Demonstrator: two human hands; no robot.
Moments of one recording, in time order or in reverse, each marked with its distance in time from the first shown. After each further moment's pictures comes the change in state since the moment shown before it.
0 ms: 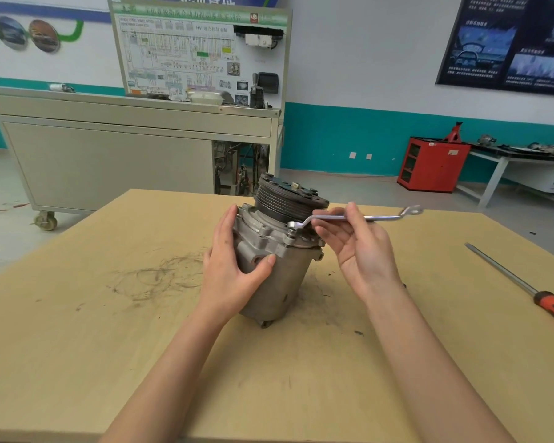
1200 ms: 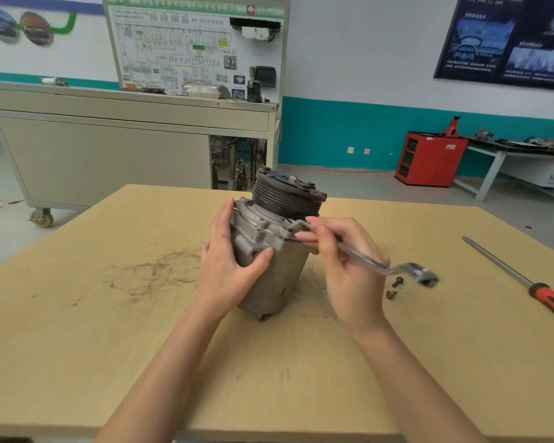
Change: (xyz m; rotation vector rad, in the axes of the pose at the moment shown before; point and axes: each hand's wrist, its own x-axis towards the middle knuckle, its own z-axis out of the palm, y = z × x) left_hand 0.000 0.000 0.001 0.002 0.014 0.017; right_hand -0.036 0.023 0.006 -0.766 -0.076 -0.854
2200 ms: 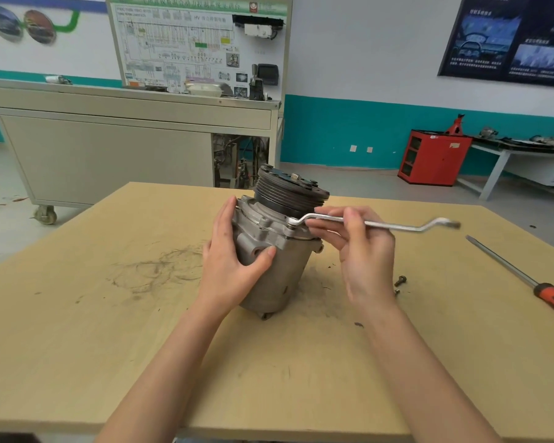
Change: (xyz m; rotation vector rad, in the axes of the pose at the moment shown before) left_hand 0.000 -0.001 0.000 0.000 -0.004 0.004; right_hand 0.016 0.014 -0.003 0.536 0.064 0.476
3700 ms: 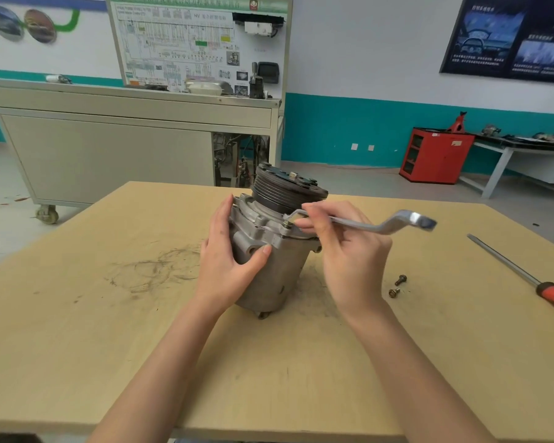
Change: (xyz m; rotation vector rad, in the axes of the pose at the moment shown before) left_hand 0.001 -0.003 -0.001 -0.029 -0.013 0.004; right_hand -0.005 -0.010 0.015 -0.660 -0.040 -0.649
